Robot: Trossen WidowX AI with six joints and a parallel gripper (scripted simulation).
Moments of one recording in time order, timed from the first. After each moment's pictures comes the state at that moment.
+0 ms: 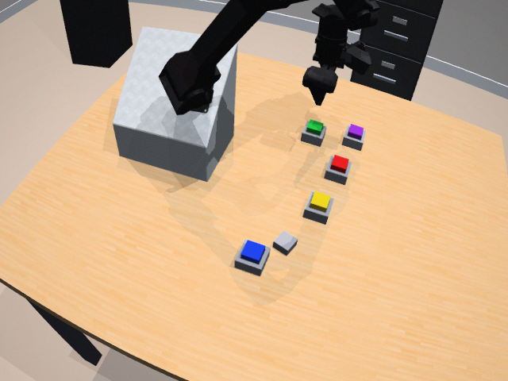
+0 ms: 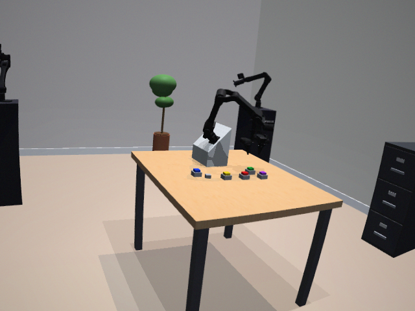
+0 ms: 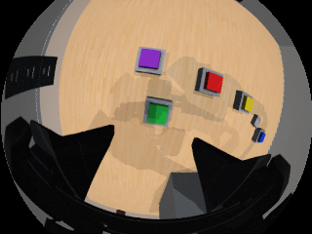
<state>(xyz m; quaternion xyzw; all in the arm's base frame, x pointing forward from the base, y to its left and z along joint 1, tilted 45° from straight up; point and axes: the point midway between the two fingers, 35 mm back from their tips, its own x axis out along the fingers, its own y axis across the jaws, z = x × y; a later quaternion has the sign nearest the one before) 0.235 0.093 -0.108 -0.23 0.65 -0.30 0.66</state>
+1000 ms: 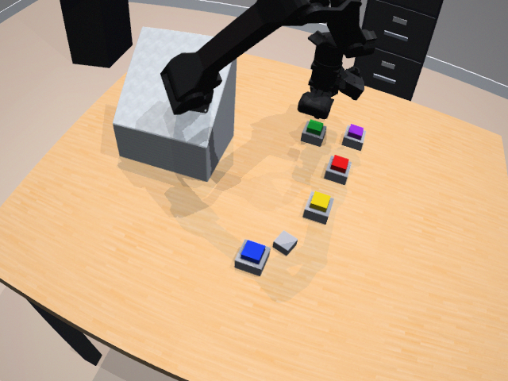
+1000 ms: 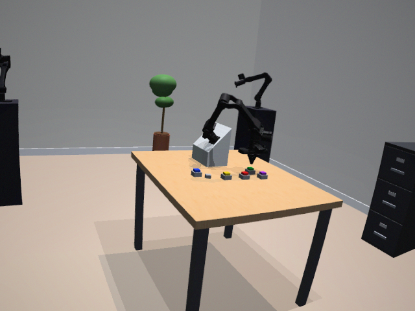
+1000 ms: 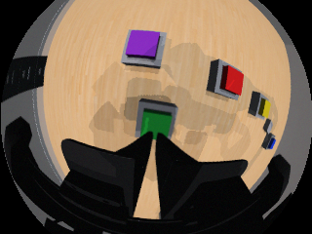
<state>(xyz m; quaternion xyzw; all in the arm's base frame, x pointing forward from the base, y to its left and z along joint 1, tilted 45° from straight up) 0.232 0.047 -0.150 -0.22 0.65 -0.30 0.66</state>
